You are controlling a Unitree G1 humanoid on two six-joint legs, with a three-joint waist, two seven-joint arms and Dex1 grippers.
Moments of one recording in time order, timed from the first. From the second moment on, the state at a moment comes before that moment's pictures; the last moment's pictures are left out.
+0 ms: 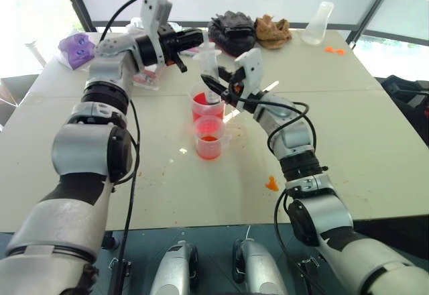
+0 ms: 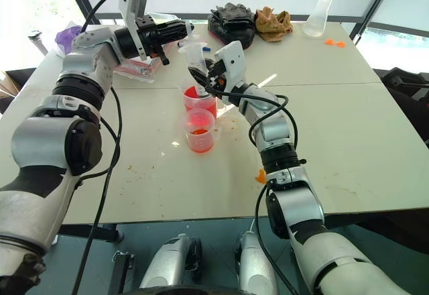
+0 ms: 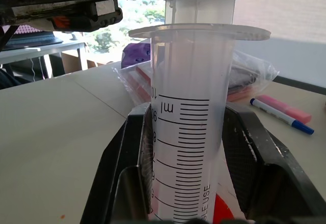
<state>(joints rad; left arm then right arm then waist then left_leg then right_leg) -1.47 0.39 0.14 1.26 -0.16 -0.03 -1.13 -0.91 -0.10 0.02 0.47 0.18 0.15 0.63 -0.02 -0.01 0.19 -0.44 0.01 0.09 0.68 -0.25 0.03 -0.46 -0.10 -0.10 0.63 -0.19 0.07</state>
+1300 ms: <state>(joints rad) -1.26 0.63 0.09 1.00 -0.13 0.15 -1.36 -1.00 -0.10 -0.05 0.45 0.22 0.14 0.56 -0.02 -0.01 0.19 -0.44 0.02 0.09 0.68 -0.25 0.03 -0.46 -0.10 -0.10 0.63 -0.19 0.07</state>
